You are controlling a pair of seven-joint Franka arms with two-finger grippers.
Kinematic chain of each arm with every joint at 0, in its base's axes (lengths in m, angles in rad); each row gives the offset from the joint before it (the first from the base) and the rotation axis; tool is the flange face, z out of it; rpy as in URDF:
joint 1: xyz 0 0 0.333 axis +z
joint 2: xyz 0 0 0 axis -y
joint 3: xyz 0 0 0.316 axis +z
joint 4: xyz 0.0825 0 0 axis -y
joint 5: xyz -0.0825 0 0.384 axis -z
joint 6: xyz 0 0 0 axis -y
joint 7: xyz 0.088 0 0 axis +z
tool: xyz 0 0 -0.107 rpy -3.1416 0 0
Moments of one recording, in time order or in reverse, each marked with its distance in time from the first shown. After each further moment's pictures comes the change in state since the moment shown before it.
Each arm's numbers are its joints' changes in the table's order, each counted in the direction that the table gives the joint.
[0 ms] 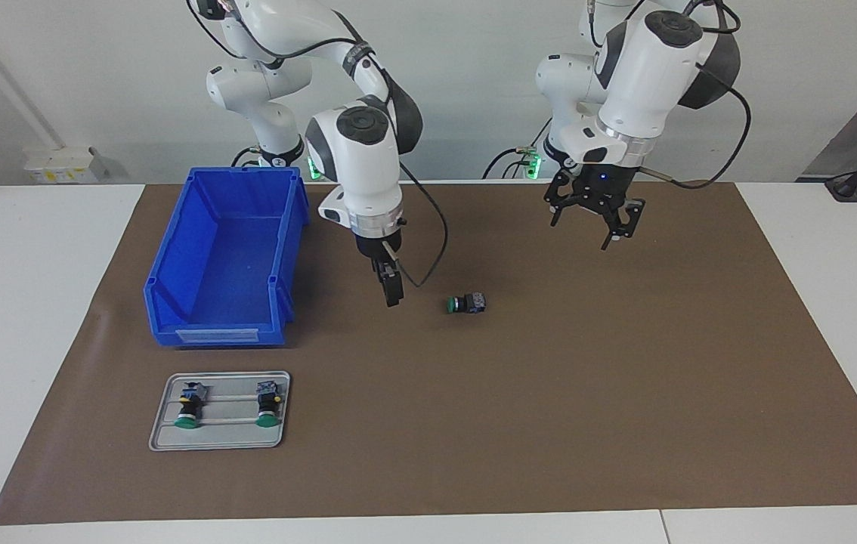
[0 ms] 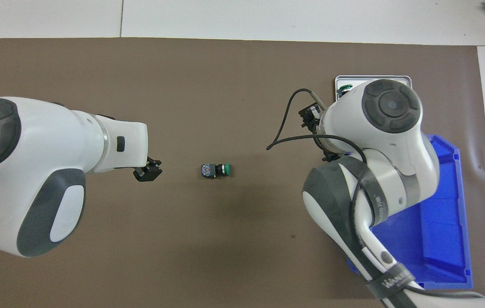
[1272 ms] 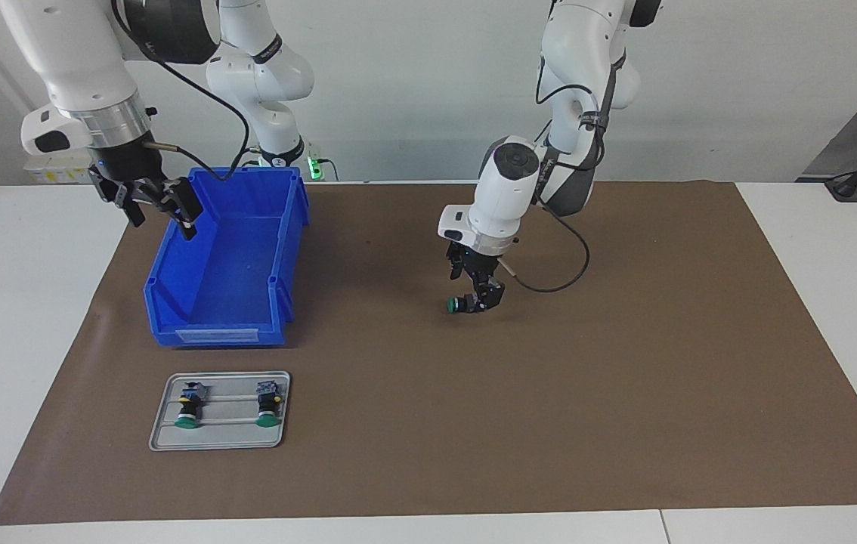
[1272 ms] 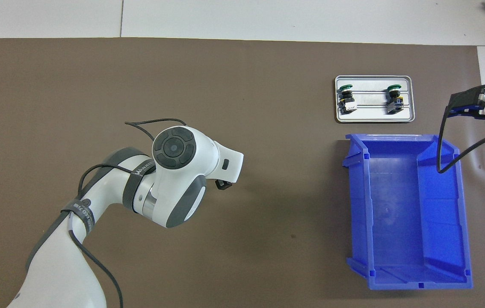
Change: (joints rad) left arm -0.221 -0.352 -0.001 -0.013 0.004 0.320 -0.069; right arm -0.349 0.151 -0.011 0.204 0.000 -0.299 1.039
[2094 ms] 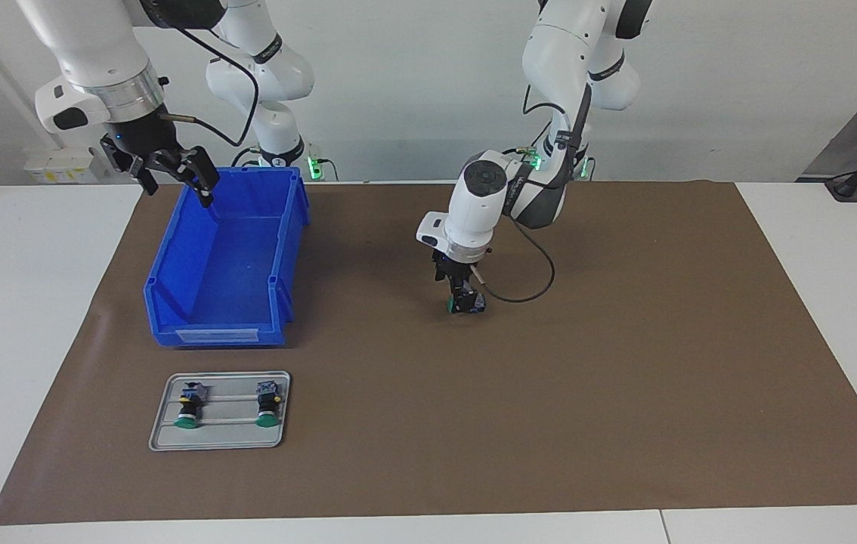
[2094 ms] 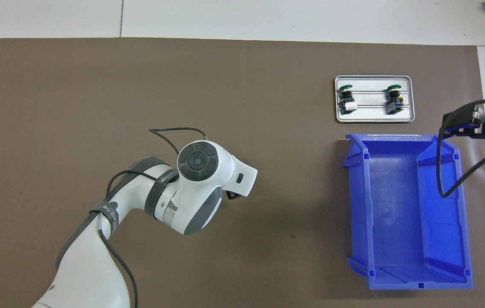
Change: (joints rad) left arm -0.058 -0.050 0.000 -0.024 0.000 0.067 -0.046; right arm 0.024 0.003 0.018 0.048 -0.001 -0.202 0.027
